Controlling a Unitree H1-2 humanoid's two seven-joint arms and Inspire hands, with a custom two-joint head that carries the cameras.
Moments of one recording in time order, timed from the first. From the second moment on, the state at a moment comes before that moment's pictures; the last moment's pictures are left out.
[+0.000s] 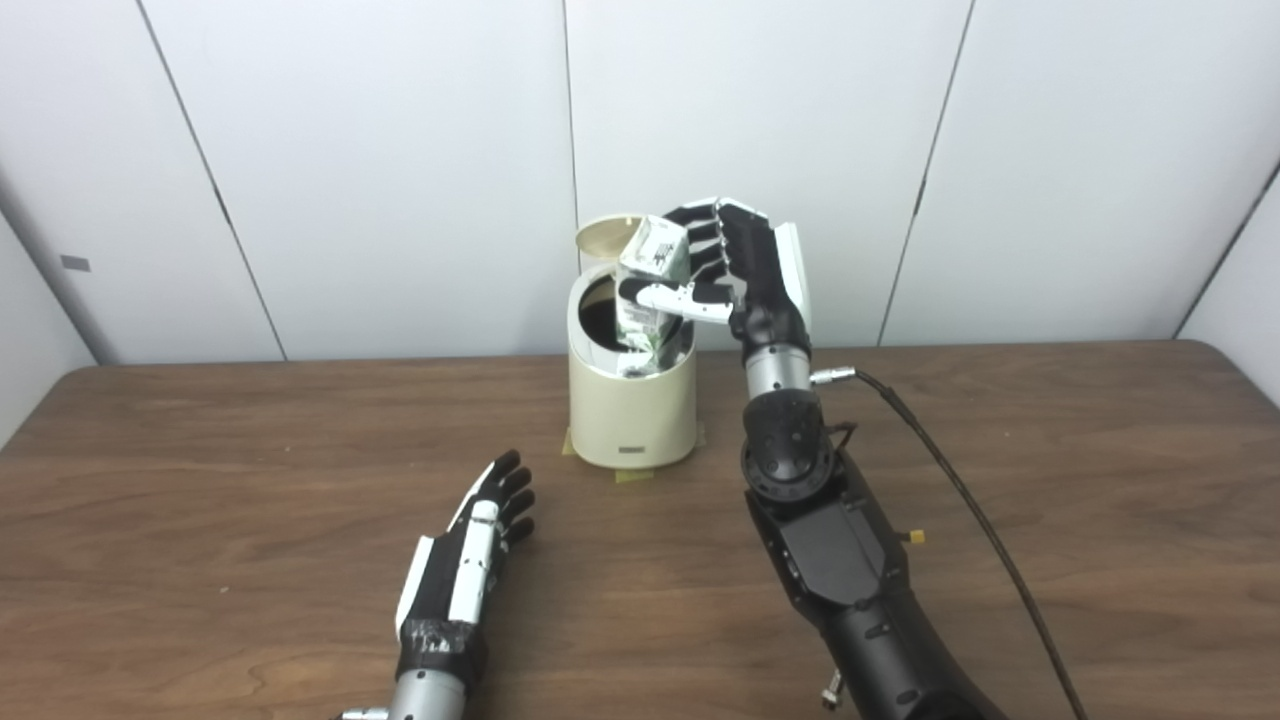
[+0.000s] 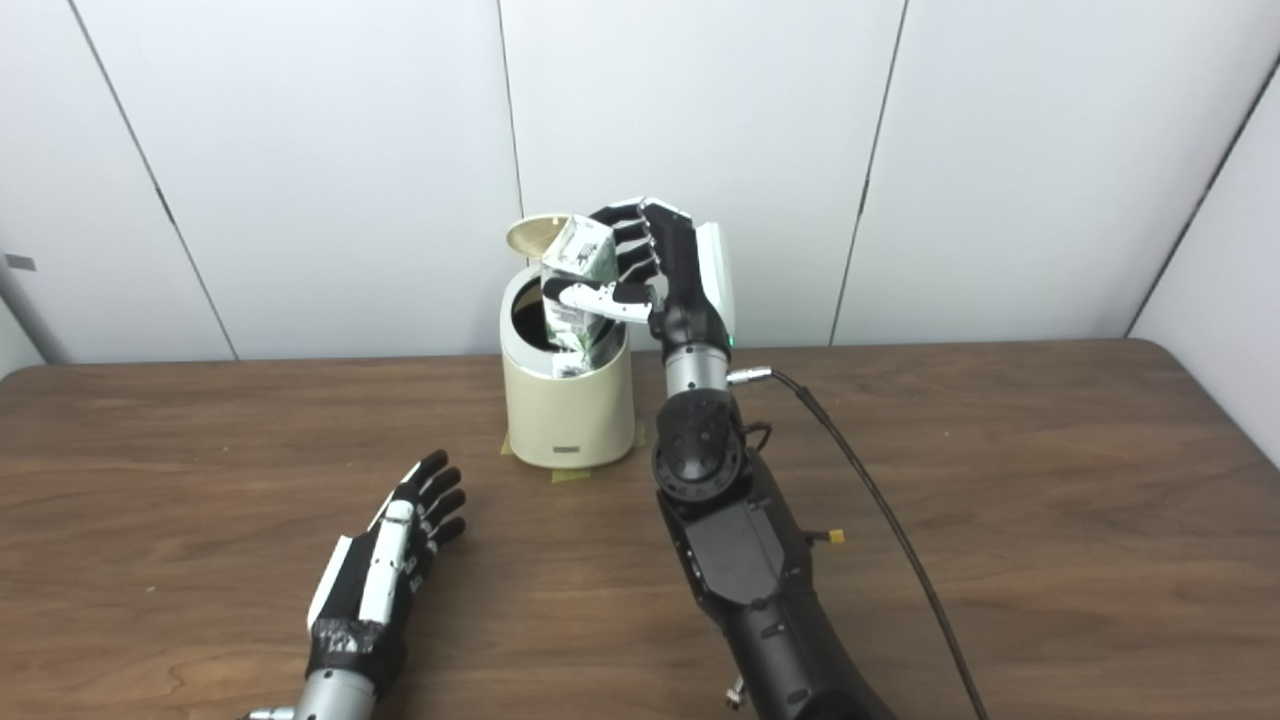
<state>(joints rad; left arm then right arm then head) 0.01 -0.05 -0.06 -0.18 -0.03 0.17 -0.01 -0.72 0.08 0.08 0.44 -0.34 -0.02 -0.41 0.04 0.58</state>
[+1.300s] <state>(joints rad) 0.03 -0.08 -0.07 -0.21 -0.03 0.19 0.00 -0.69 0.04 0.17 0.45 -0.42 -0.07 -0.39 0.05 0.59</state>
